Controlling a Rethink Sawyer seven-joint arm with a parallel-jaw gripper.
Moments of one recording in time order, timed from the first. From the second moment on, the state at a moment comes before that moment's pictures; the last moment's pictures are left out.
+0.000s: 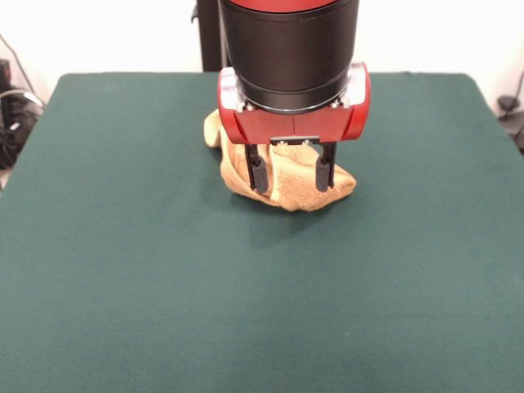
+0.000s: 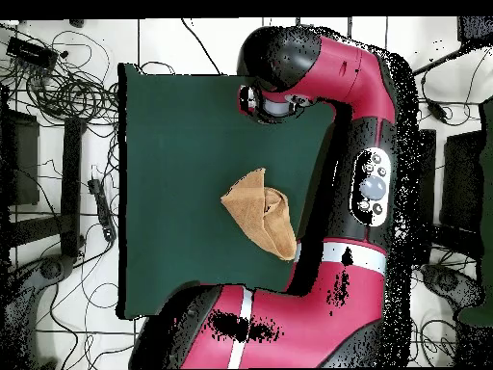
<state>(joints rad) -0.16 -0.23 -0.06 0.62 0.11 1.36 1.57</state>
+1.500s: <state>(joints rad) -0.16 -0.31 -0.06 0.69 0.11 1.25 1.57</state>
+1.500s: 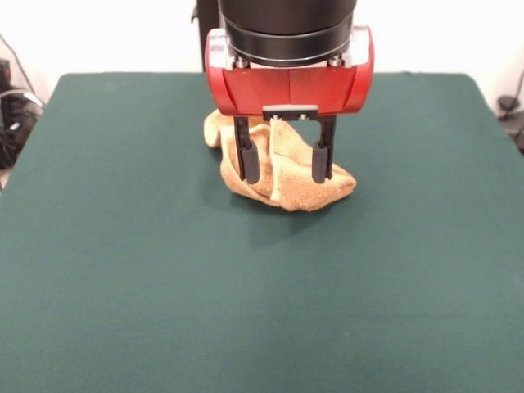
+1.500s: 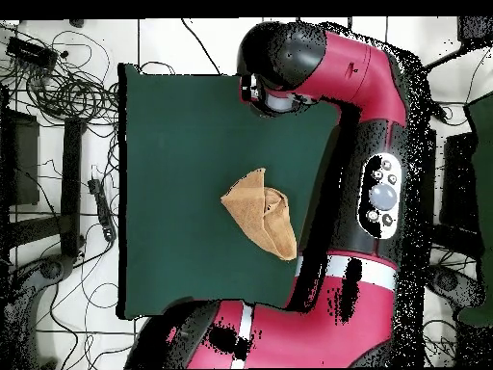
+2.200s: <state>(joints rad) -0.16 -0.31 -0.06 0.69 0.11 1.25 1.57</state>
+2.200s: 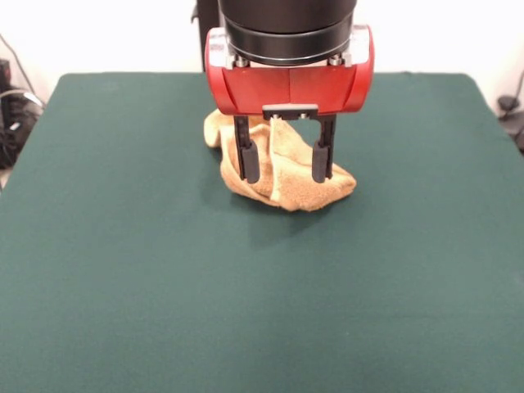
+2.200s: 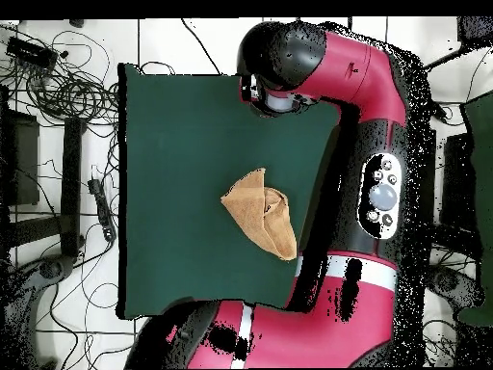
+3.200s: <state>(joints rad) -0.16 -0.35 -0.06 0.82 0.11 1.01 1.57</state>
